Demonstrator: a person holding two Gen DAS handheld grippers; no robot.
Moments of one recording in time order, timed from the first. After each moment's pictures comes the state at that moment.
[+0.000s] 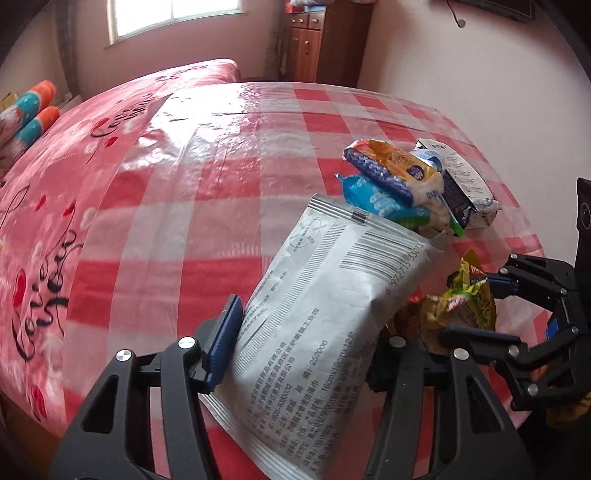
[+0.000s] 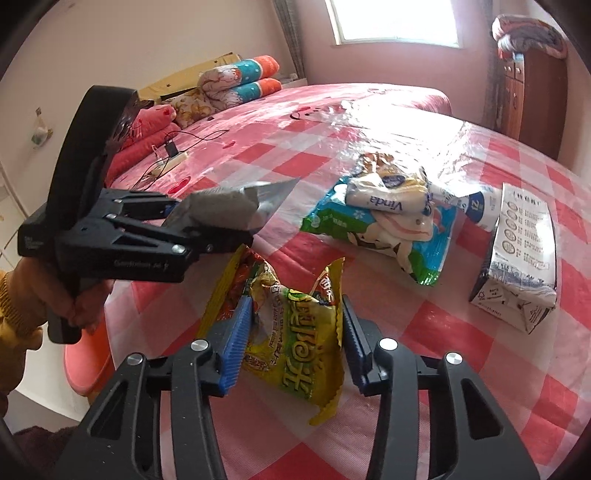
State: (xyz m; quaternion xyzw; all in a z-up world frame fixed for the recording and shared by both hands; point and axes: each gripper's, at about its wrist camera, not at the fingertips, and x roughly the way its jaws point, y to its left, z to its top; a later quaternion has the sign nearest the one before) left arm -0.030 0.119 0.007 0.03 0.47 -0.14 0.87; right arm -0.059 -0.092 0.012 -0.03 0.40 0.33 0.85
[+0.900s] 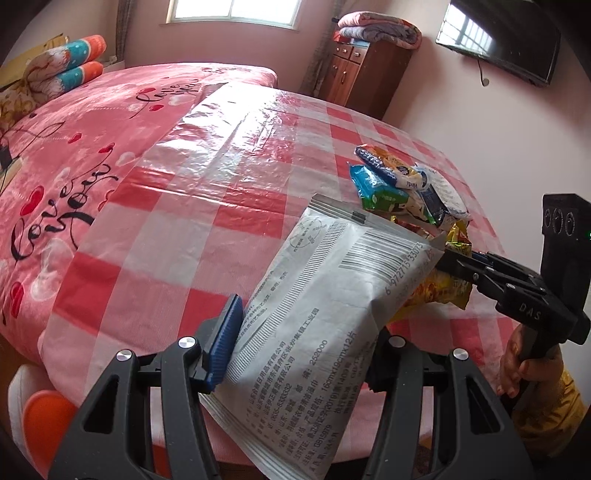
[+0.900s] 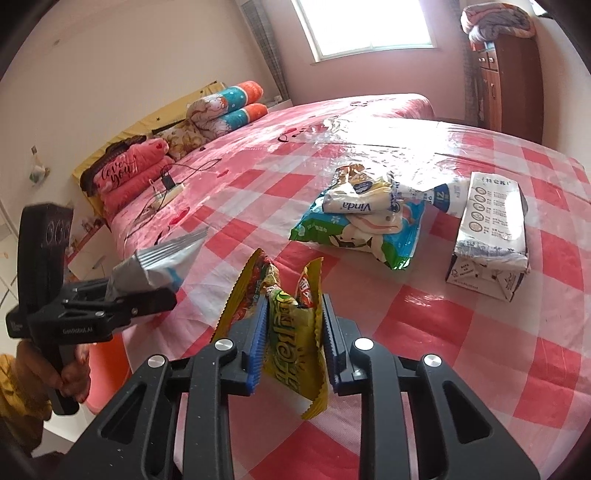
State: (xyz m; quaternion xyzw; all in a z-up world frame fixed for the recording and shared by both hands) left arm -0.113 0.156 0.009 -0.09 0.43 -0.11 0.89; right arm -0.074 -0.127 0.021 0.05 0.38 0.31 0.87
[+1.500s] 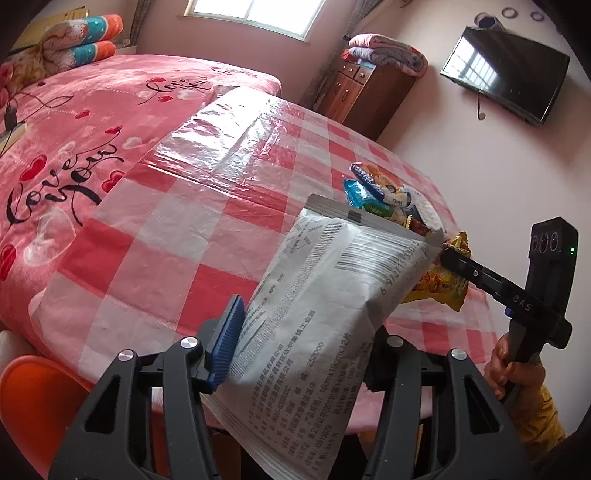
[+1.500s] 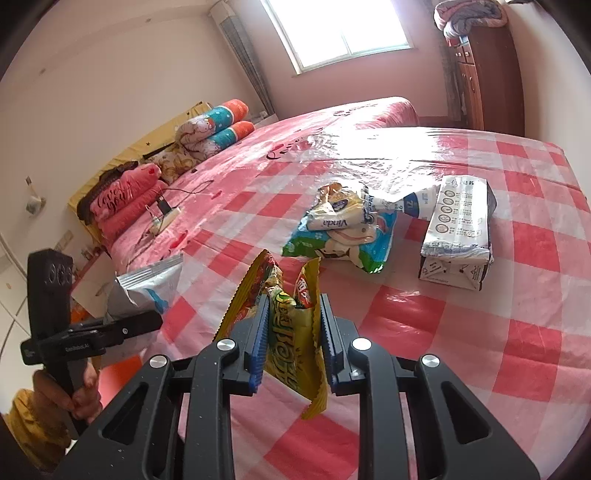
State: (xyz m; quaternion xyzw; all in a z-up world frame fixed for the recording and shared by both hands) left arm -0.138 0.179 0.015 -0.16 0.42 -0.12 0.89; right arm -0.085 -0.151 0.042 0.10 0.38 0.29 0.88
